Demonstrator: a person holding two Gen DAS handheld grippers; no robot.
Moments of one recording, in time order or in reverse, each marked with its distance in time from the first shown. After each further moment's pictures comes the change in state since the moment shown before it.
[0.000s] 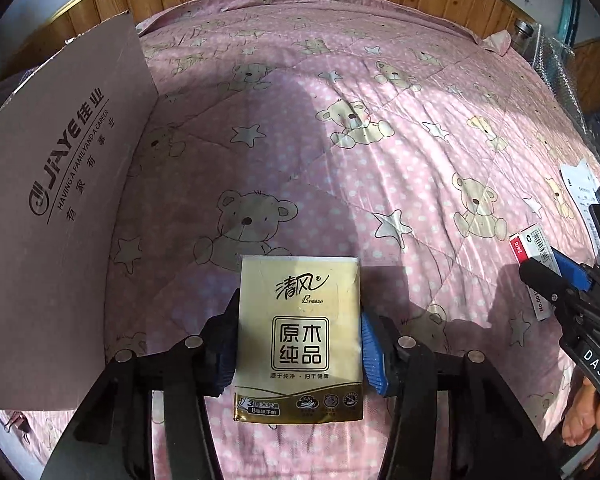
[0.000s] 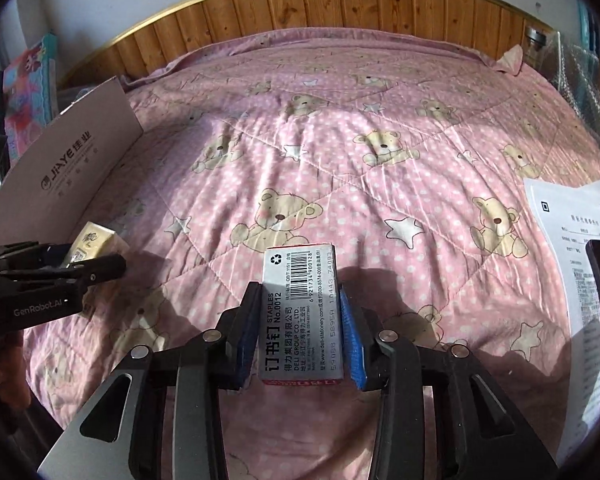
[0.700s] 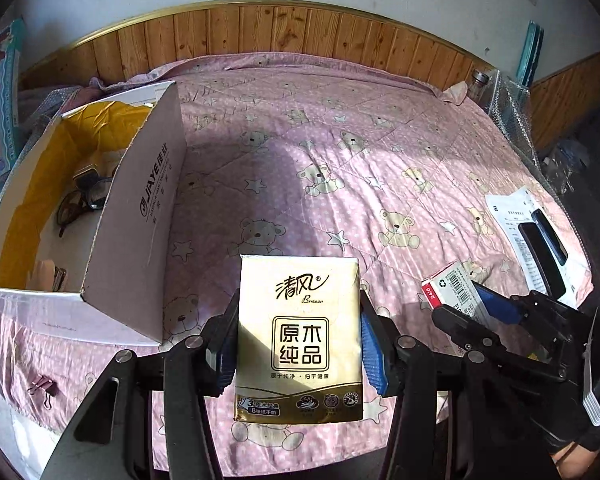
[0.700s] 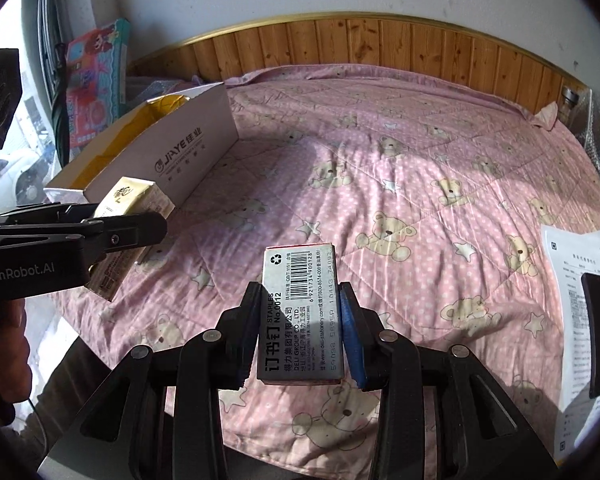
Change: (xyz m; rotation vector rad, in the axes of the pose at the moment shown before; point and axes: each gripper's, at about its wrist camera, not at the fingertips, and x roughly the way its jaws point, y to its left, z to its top) left arm -0.118 0.017 -0.032 -0.039 -0.160 -0.093; right arm -0.077 0.091 -0.014 -0.150 -0.066 0.097
